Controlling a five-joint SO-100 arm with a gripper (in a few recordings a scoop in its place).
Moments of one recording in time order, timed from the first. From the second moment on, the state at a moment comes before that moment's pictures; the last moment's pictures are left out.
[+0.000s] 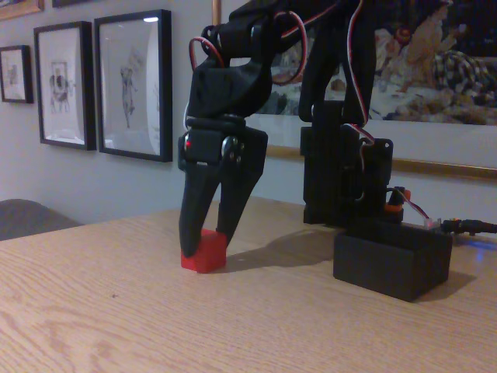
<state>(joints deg) 4.5 99.3 130.8 52.6 6.6</state>
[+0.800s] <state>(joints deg) 19.9 131.7 126.8 76.2 4.1</state>
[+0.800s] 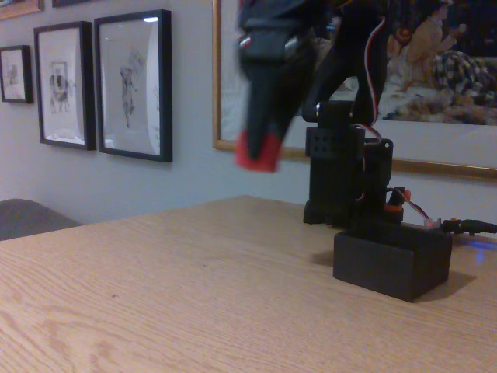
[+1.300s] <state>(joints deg) 42.6 112.2 129.4 67.5 -3.2</state>
